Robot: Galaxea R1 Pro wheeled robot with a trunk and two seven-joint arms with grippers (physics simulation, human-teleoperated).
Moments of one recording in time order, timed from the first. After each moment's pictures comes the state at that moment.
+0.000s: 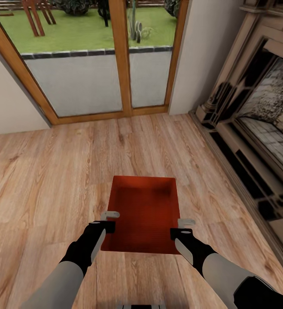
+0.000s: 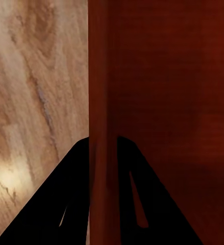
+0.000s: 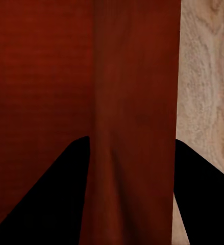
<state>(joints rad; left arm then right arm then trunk) -0.67 -0.14 0.01 -0.71 -0.07 0.50 0.10 -0.80 0.05 0.61 -0.32 -0.61 0.17 -0.37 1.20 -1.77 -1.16</state>
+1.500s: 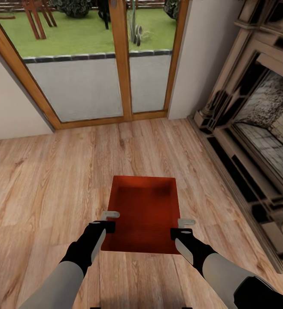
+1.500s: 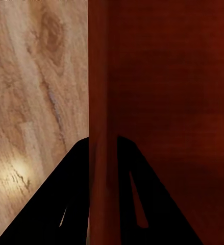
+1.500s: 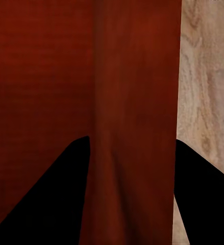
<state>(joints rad) -0.67 -0.14 0.01 -0.71 -0.08 0.50 0.10 -0.80 0.05 0.60 -0.32 -0.61 0.17 -0.37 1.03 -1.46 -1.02</state>
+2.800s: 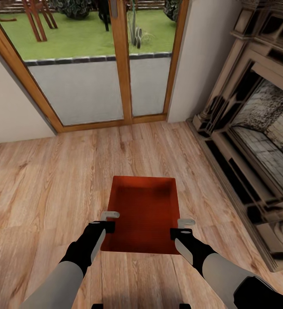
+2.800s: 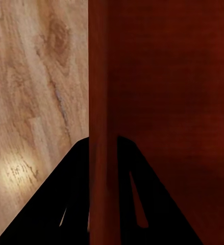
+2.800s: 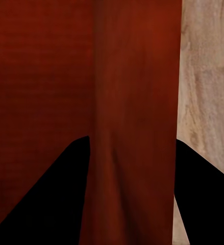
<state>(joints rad) -0.67 -0.14 0.01 -0.71 -0.07 0.51 0.10 -0.80 0.05 0.61 -0.32 -0.61 0.18 -0.37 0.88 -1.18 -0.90</state>
